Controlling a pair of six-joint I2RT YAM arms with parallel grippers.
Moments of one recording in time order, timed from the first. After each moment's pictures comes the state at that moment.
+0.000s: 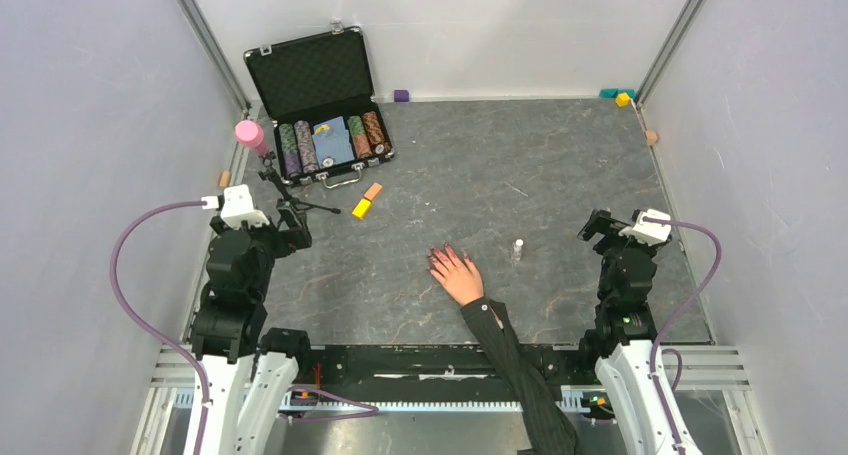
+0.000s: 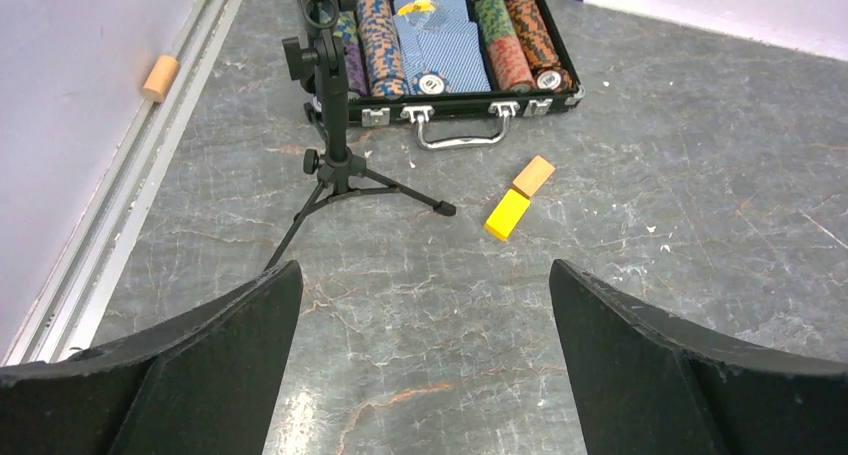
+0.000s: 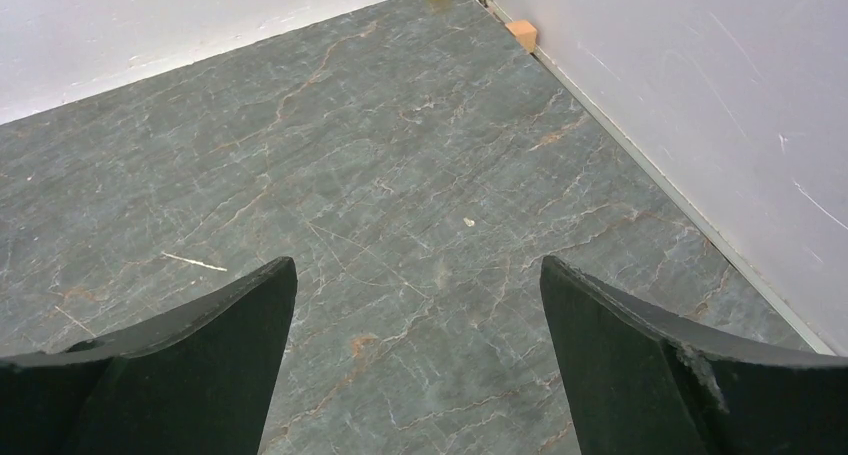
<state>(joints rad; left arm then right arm) -0.09 0.40 0.74 -0.57 -0.18 -0.20 0.02 0.39 0.17 0.17 0.37 0.15</state>
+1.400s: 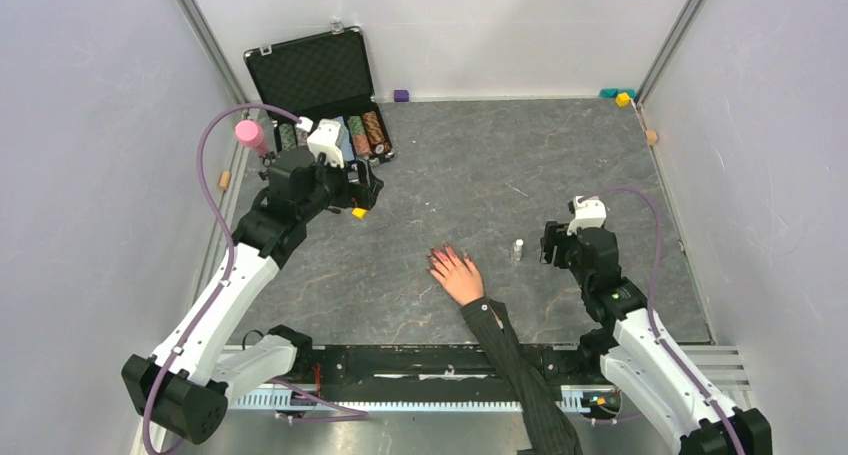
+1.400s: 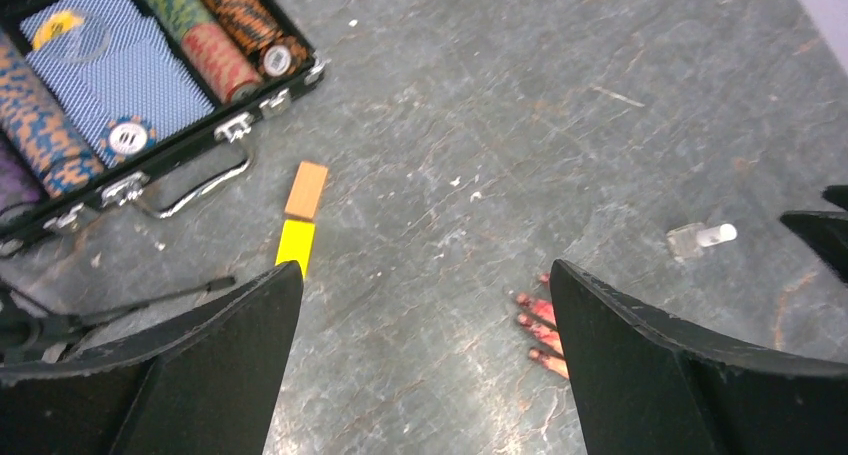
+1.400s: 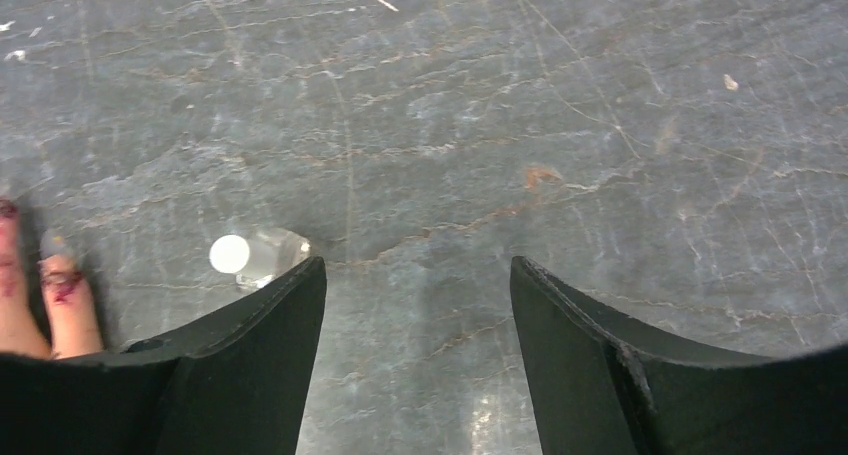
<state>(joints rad) -0.38 1.01 1.01 -0.37 0.08 -0.17 0.29 0.64 0.28 -0.10 0.19 0.15</state>
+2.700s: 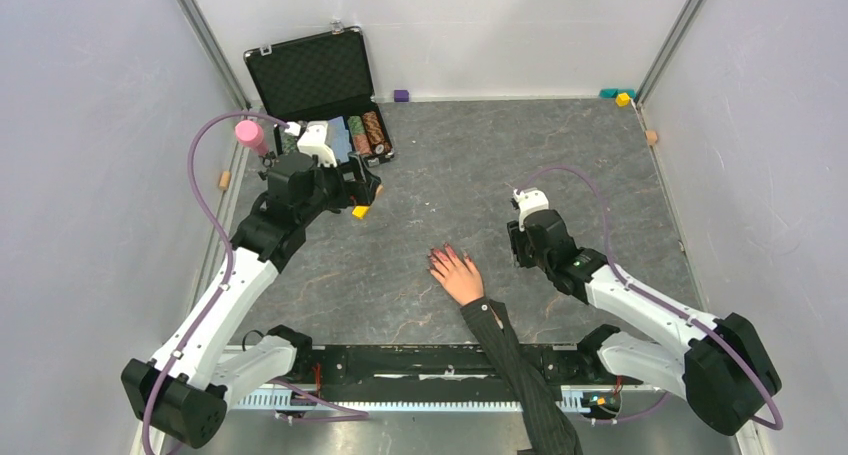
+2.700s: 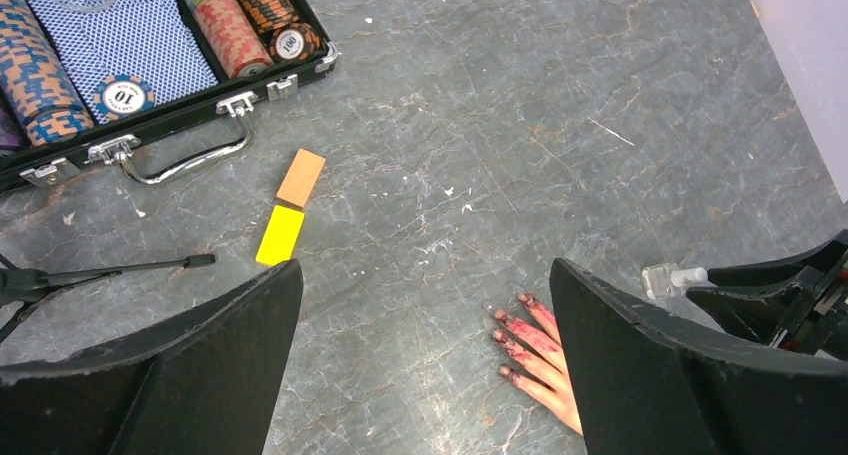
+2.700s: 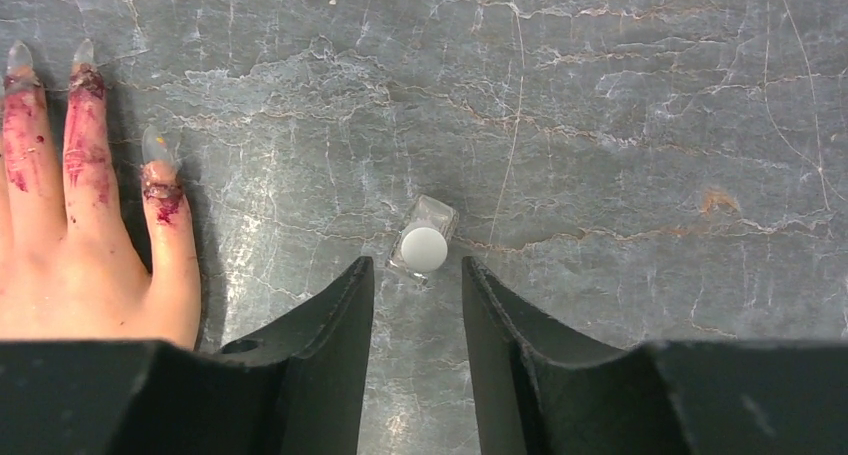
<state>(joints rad) -0.38 0.98 0.96 -0.35 0.01 -0.32 0.60 1.05 0.51 -0.18 0.24 0.18</state>
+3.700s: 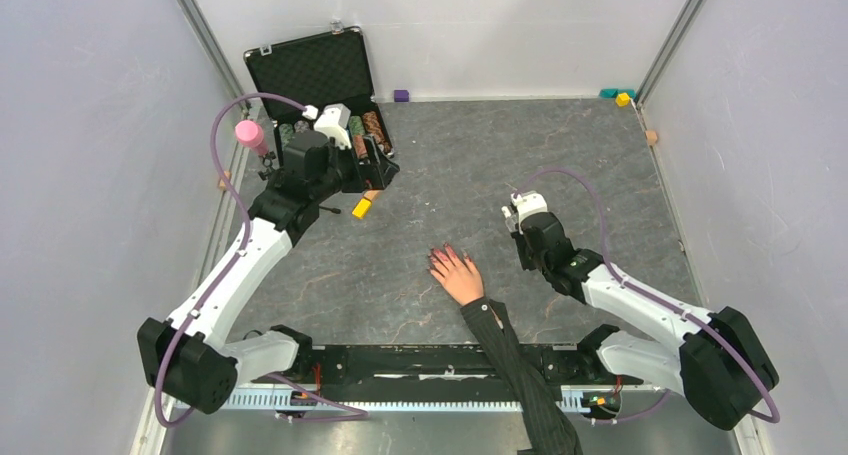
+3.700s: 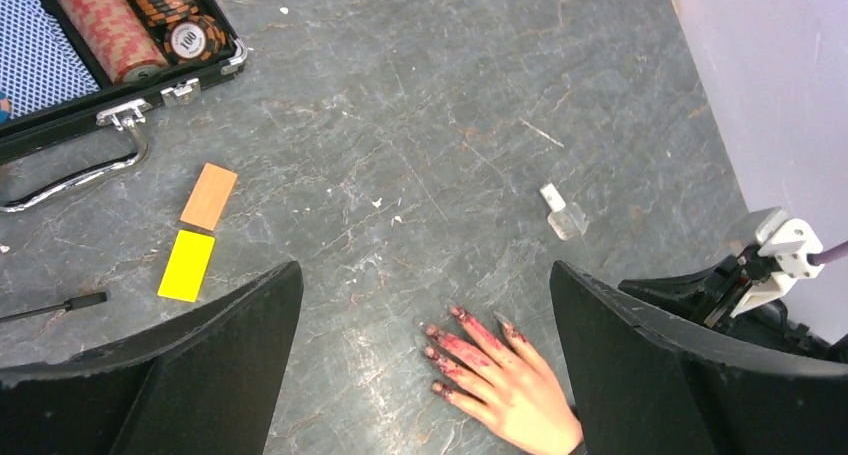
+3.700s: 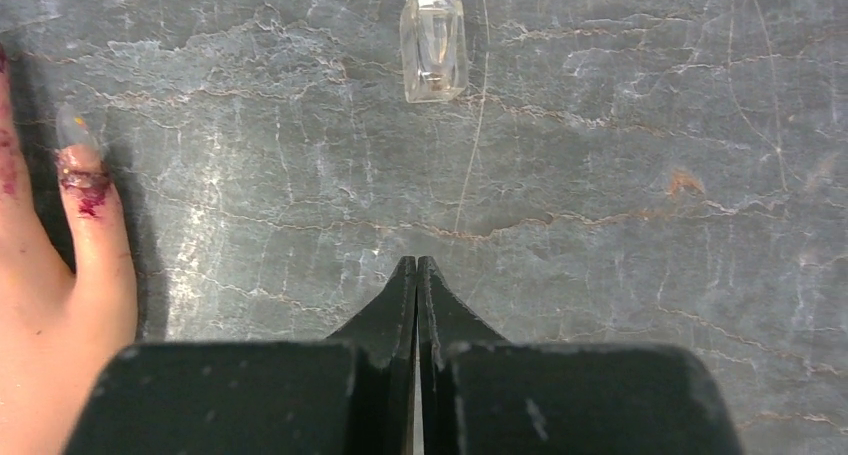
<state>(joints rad) -0.38 1.15 1.05 -0.30 0.12 -0.43 0.61 1.08 0.49 -0.17 0.31 0.14</state>
